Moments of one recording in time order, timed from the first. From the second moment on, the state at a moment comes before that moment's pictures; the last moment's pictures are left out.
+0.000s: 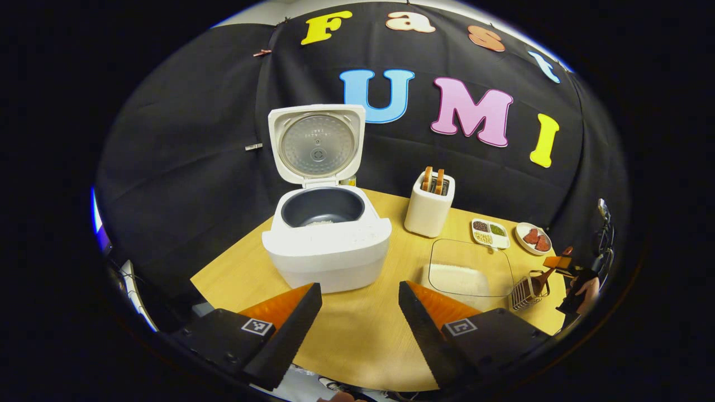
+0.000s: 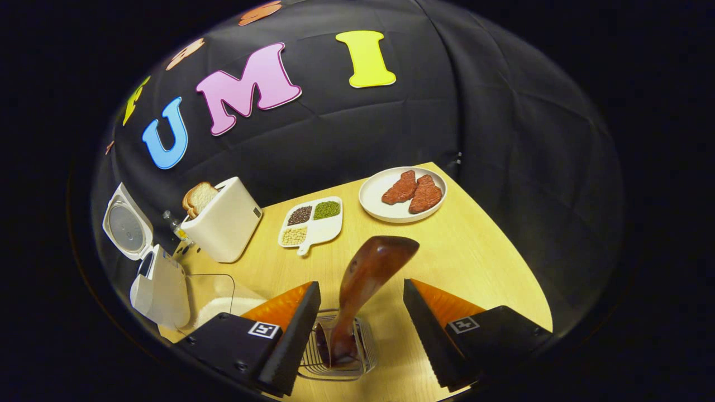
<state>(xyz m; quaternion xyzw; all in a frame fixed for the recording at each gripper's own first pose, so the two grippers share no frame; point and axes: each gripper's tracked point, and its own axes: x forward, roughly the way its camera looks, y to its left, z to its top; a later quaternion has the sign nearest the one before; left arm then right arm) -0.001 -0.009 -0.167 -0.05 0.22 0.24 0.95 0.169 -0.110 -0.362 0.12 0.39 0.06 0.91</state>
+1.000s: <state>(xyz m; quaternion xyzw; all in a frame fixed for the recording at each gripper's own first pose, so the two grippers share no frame) -0.022 0.007 -0.189 -0.08 0.21 0.20 0.95 0.161 -0.106 -0.265 0.17 0.34 0.02 0.93</state>
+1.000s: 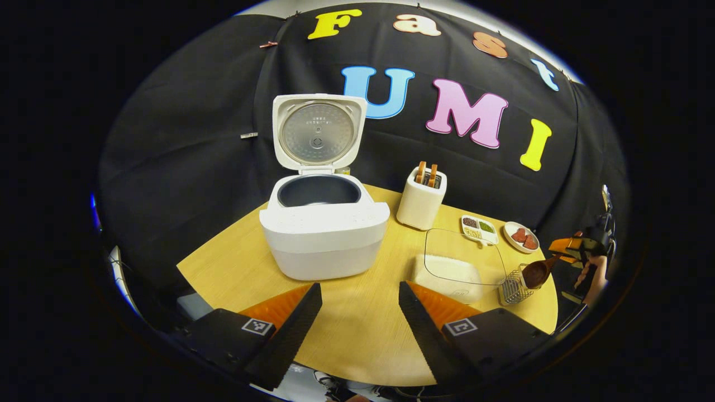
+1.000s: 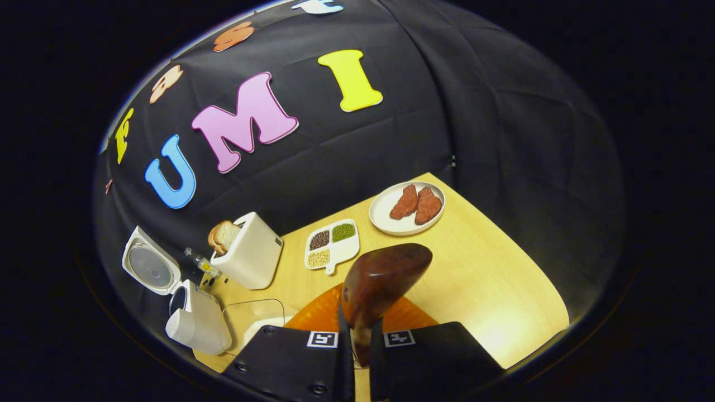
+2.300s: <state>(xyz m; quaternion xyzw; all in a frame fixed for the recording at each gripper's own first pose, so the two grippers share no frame) -0.057 0.076 -0.230 -0.13 0.23 0.16 0.95 0.127 0.107 -0.332 -0.09 0.29 0.16 0.94</state>
